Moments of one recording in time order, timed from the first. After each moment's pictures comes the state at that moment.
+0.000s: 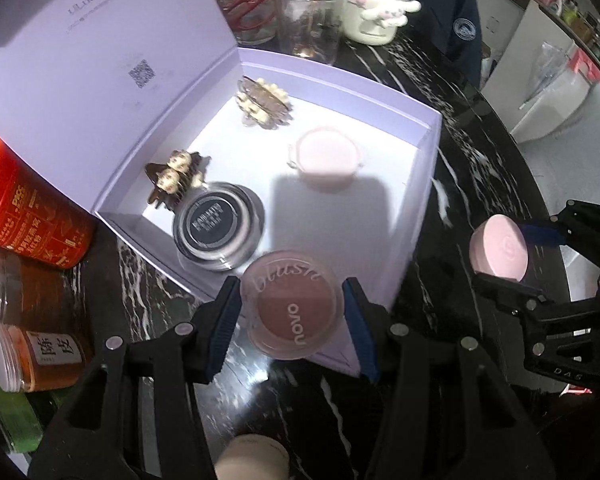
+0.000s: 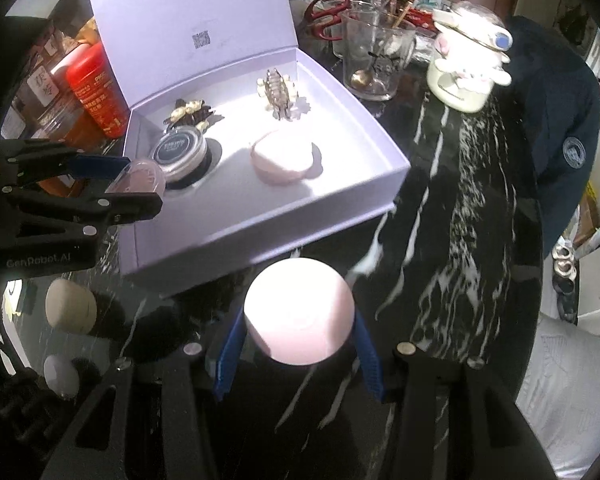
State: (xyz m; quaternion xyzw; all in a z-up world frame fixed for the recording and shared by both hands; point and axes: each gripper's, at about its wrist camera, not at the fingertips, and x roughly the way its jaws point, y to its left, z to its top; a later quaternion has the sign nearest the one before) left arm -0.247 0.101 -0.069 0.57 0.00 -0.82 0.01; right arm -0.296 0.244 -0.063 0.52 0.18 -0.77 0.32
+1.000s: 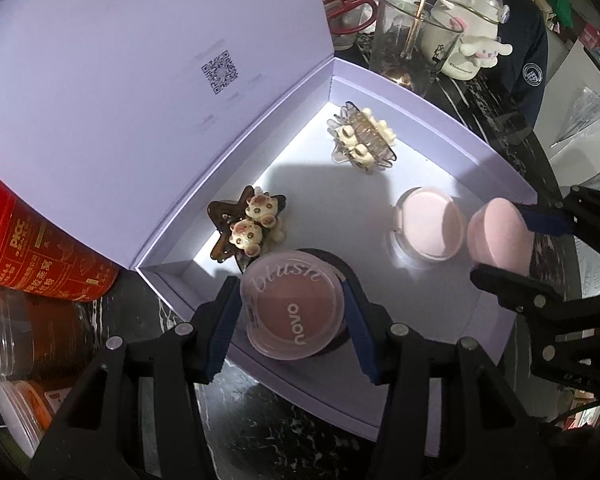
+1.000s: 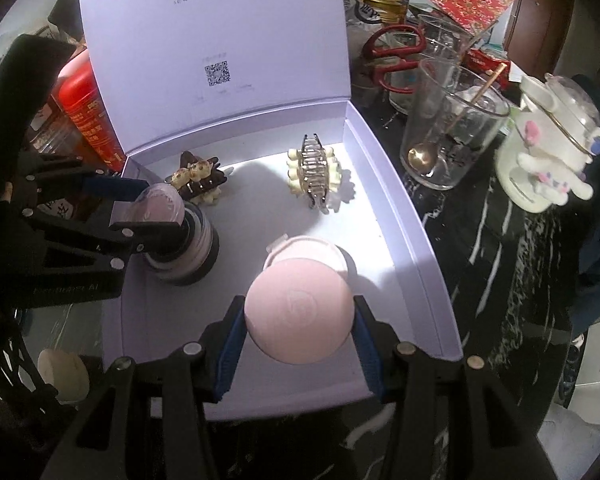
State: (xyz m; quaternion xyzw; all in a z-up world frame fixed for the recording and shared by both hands) left arm -0.303 0.035 -0.090 0.58 0.04 -0.81 0.06; right arm -0.364 0.162 -0.072 0.49 0.22 -0.75 0.39
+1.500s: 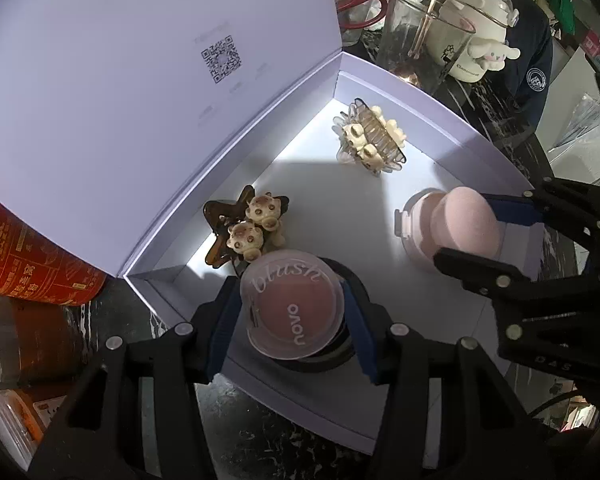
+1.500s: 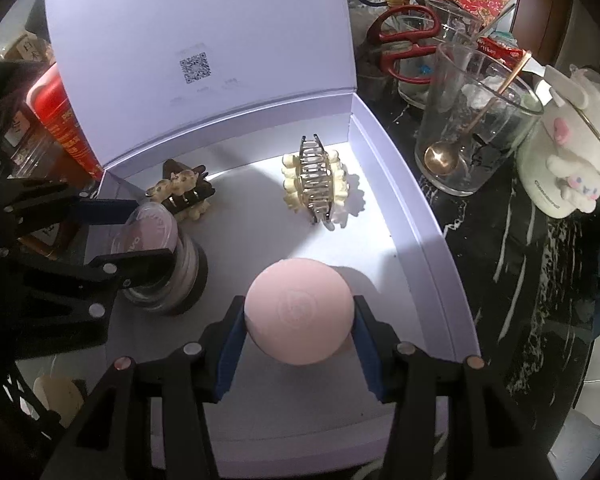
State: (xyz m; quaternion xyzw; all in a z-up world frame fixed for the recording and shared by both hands) left arm -0.313 0.030 -0.101 0.58 0.06 -0.81 0.05; right arm -0.388 0.139 -0.095 0.51 0.21 -0.74 0.39
